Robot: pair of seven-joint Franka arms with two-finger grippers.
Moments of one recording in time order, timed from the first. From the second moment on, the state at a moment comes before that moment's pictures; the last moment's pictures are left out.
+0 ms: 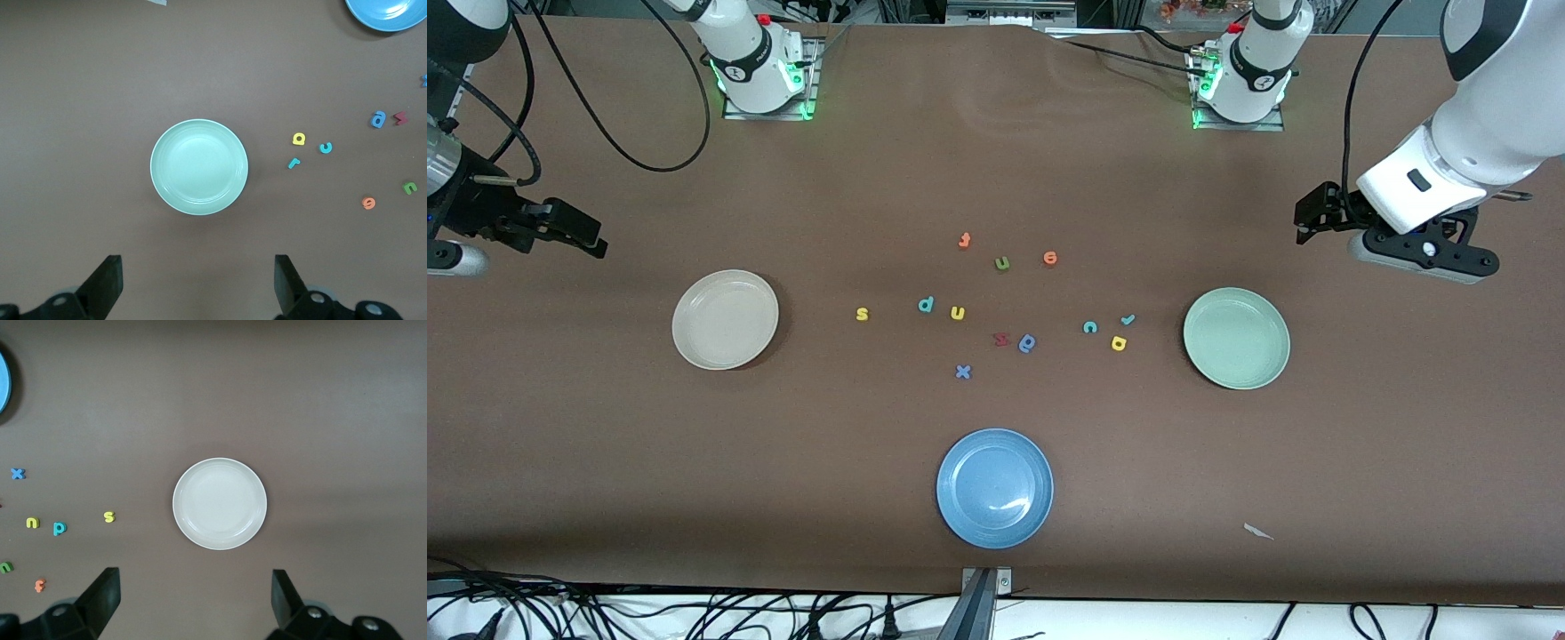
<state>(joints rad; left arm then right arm) -0.06 0.06 -0.11 -1.63 -0.01 1.64 0.05 0.08 0.08 -0.07 -1.58 0.03 1.66 0.09</state>
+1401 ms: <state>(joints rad) -0.27 0.54 -0.15 -1.70 -0.01 2.09 0.33 0.40 0.23 -0.05 -1.97 0.03 2.23 0.46</state>
